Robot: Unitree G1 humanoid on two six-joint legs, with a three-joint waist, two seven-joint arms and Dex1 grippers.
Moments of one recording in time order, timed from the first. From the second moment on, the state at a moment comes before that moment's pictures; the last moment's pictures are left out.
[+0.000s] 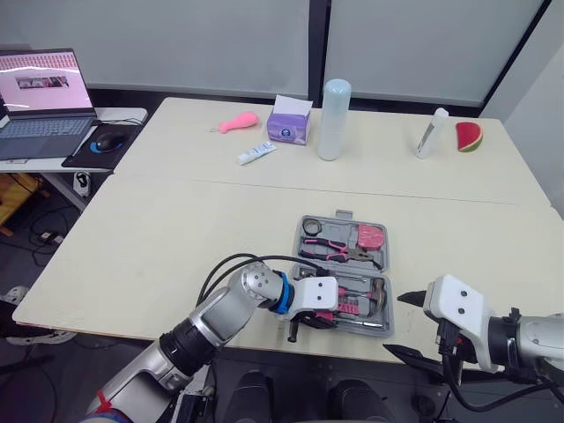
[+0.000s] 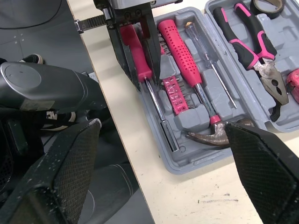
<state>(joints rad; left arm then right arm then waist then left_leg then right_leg) -0.48 0.44 -0.66 -0.07 0.04 0.40 -1.09 0.27 -1.04 -0.29 -1.01 0.69 0.97 0.69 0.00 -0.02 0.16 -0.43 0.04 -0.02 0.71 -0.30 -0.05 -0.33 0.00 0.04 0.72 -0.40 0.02</state>
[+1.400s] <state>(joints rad) -0.53 0.50 -0.53 -0.13 -0.07 0.45 -1.19 0.27 -1.05 -0.29 -1.01 0.74 0.95 0.63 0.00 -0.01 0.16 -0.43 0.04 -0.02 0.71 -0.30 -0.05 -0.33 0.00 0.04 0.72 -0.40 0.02</state>
